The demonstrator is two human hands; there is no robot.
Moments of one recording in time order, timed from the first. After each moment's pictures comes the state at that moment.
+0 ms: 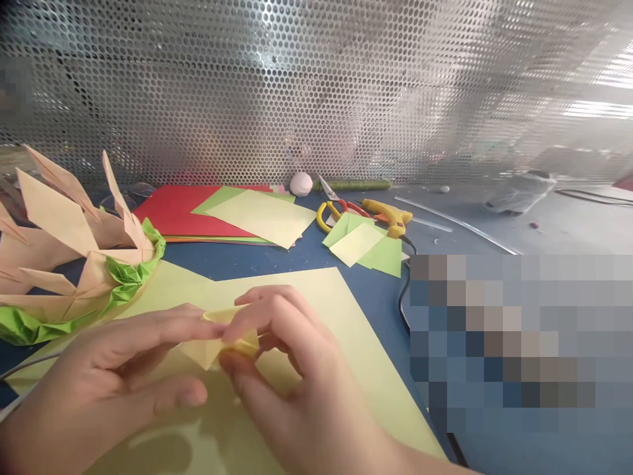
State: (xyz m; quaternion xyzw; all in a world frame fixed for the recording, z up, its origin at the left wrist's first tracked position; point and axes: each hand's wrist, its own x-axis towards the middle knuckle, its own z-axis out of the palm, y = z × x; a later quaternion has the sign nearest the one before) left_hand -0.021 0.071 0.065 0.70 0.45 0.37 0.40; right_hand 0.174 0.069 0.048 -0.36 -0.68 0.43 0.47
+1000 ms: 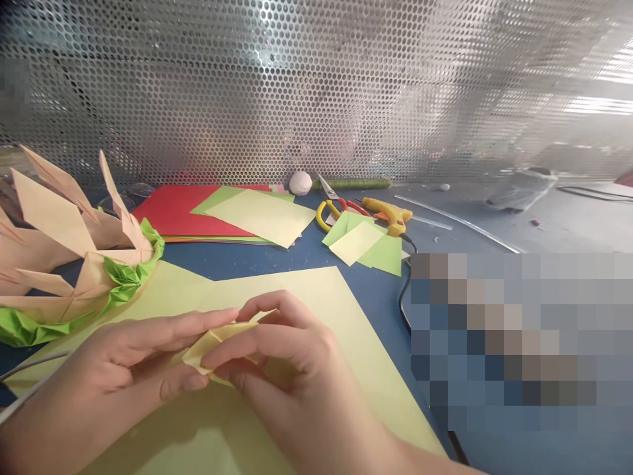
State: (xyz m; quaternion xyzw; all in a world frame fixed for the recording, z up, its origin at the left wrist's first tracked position) left_hand -0.019 0.070 0.066 0.64 0.48 0.33 0.51; right_hand 0.174 0.072 0.054 -0.38 -0.66 0.45 0.46
